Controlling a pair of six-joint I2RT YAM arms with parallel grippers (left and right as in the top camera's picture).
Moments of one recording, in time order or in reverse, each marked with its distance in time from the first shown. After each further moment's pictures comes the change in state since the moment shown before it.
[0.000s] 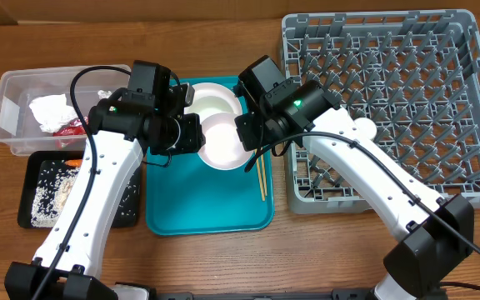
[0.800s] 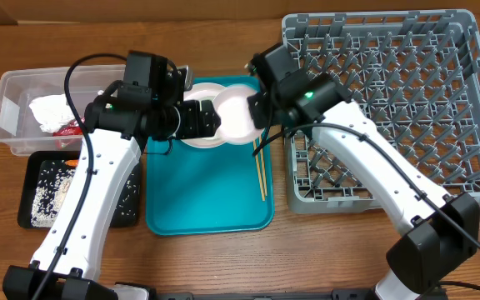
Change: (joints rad) left arm 0.000 0.000 0.048 0.098 0.021 0.007; right arm -0.074 0.000 0.000 0.132 0.196 -0.014
